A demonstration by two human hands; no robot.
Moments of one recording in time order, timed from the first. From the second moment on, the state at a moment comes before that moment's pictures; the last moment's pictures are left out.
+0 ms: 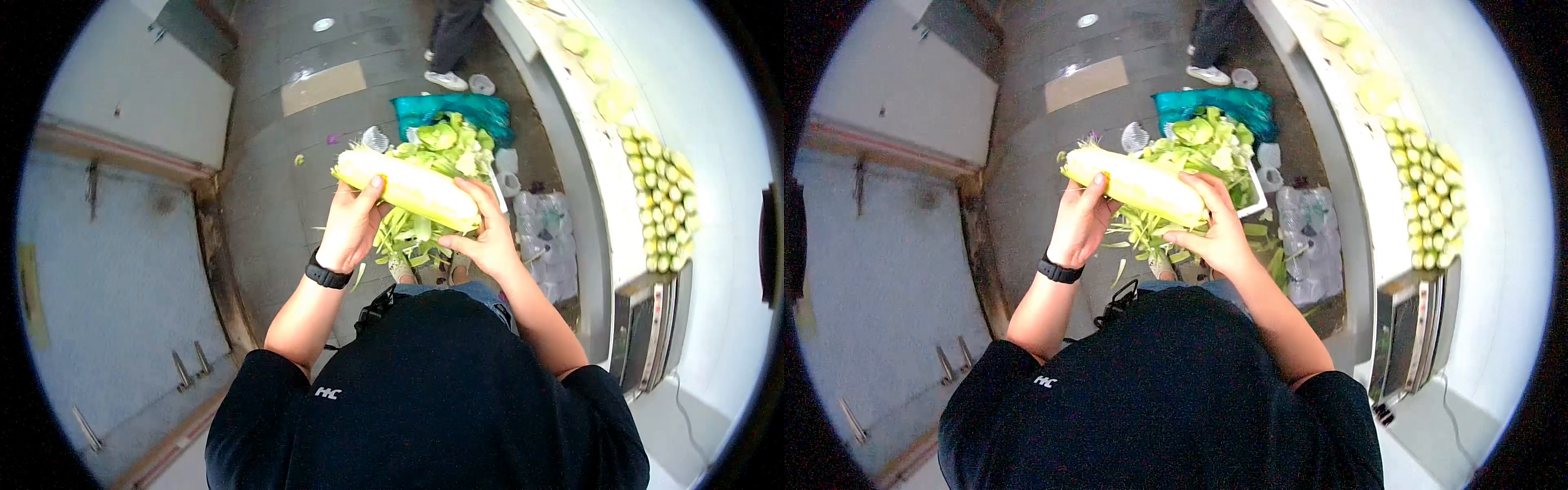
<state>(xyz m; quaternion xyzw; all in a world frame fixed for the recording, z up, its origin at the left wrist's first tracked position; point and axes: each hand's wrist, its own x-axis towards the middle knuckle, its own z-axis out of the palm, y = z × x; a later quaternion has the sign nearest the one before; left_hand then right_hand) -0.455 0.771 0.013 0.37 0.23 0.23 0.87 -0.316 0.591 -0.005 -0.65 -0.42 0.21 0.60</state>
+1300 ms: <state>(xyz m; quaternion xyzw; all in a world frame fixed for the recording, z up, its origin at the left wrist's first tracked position) -0.146 0.203 0.071 0.75 -0.47 -0.13 0.44 -0.340 -0.017 0.036 -0.83 0.16 -0.26 0.47</state>
